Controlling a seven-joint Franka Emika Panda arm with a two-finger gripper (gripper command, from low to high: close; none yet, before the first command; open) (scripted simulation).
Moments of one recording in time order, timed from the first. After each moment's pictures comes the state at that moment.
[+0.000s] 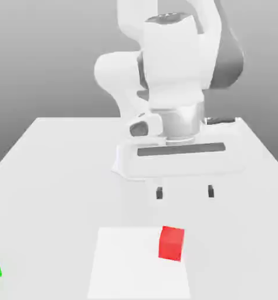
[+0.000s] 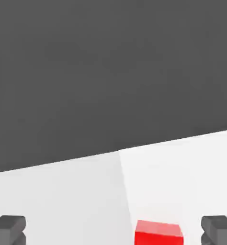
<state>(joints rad) 0.14 -0.09 0.05 -2.70 0.16 2.70 1.04</state>
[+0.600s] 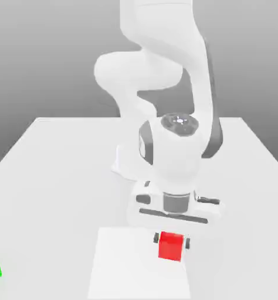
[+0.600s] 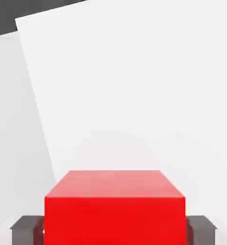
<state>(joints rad) 0.16 0.25 0.02 -2.73 -0.04 2.98 1.25</state>
